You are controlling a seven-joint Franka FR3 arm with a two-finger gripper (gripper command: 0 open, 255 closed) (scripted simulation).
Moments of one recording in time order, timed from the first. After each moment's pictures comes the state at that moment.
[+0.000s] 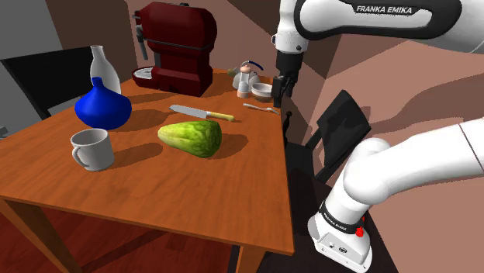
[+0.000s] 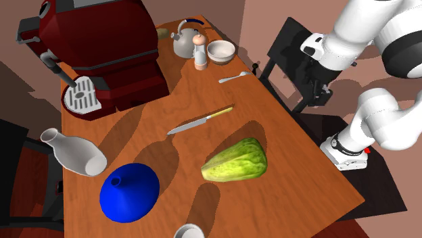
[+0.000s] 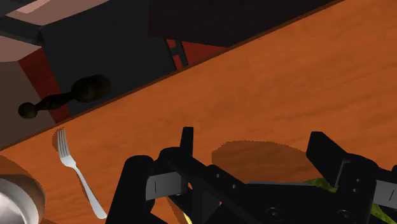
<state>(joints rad) 0.01 -0.74 0.04 -2.37 -0.10 1.58 -0.05</state>
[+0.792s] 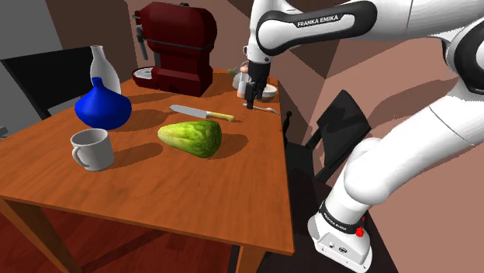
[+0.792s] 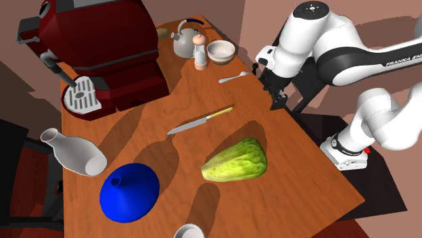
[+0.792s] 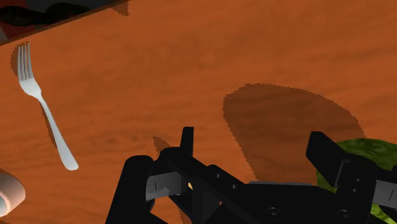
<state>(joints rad) 0.03 -0.41 -0.04 -2.28 -0.11 1.87 -0.20</state>
